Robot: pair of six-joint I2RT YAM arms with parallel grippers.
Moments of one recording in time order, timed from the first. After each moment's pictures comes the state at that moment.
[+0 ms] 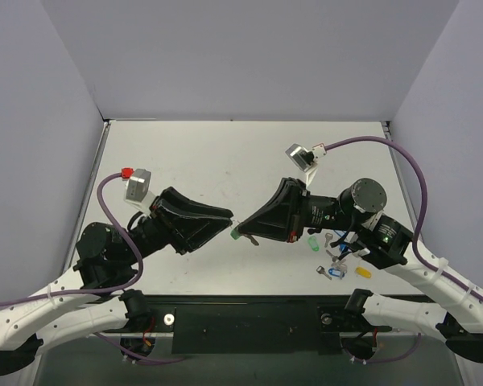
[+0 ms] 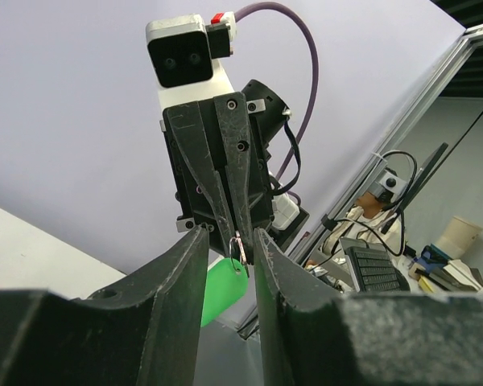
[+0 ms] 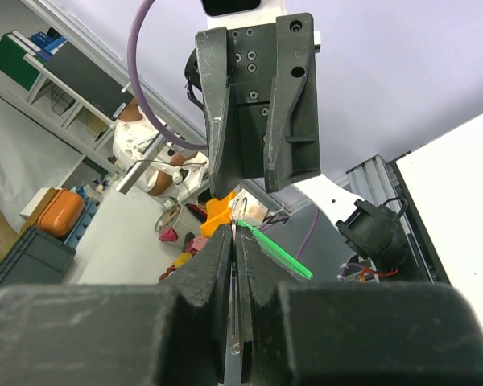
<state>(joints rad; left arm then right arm) -1.07 0.69 0.85 0.35 0.15 -0.81 0.95 0.94 1.13 0.03 -0.57 0.89</state>
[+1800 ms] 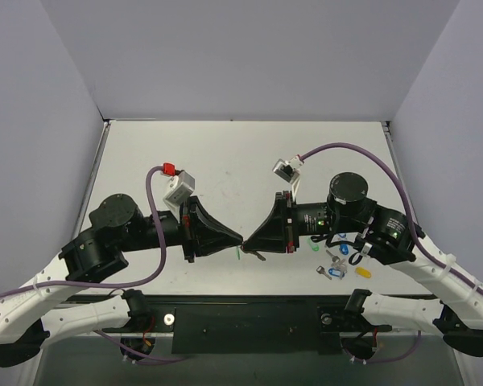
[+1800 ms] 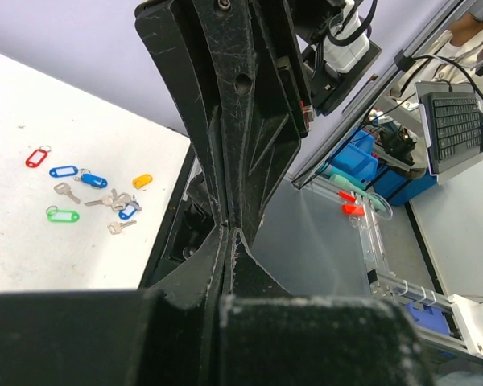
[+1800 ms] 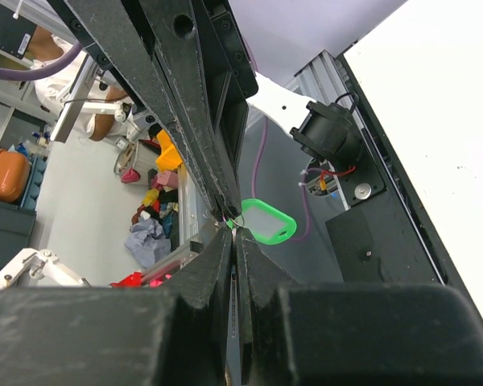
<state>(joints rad) -1.06 0.83 1.16 -0.29 0.39 -0.51 0.98 0.99 1.27 -0.45 -0.57 0.71</state>
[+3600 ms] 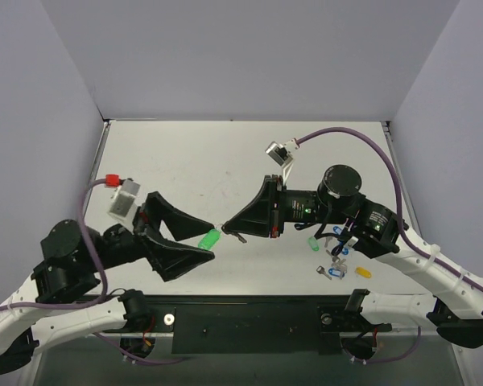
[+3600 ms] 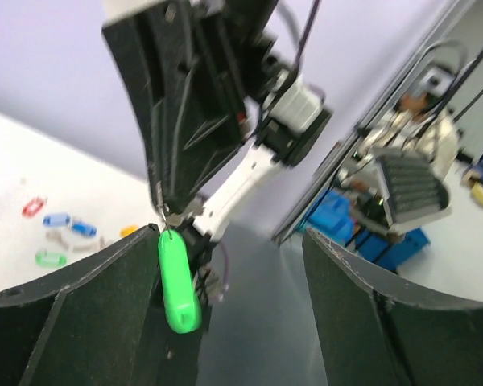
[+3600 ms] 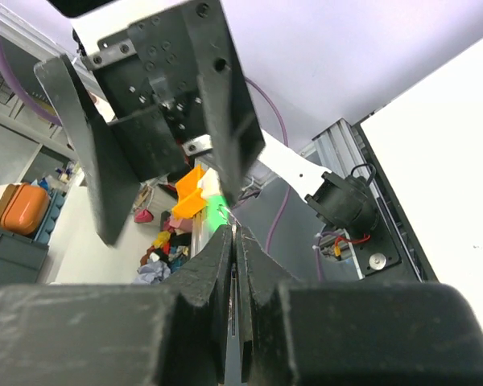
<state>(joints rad) -1.11 0.64 1.09 -0.24 0.24 -0.59 1.00 1.07 1.30 -0.22 -0.50 0.78</state>
